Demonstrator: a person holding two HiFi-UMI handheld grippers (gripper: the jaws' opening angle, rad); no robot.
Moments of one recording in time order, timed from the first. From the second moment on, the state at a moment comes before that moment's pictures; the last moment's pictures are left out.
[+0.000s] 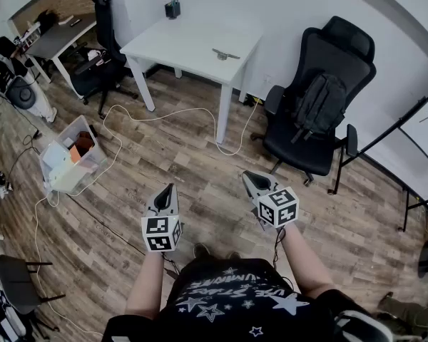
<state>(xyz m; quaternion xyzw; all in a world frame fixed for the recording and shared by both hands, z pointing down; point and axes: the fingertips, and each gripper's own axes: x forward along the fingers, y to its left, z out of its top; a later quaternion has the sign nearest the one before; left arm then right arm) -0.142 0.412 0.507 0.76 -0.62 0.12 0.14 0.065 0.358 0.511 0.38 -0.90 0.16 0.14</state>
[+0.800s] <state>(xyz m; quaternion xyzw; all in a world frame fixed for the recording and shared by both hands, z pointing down) -0.212 0.394 0.516 0.77 -0.61 0.11 0.14 0.011 0.336 0.519 0.41 -0.89 0.16 0.14</state>
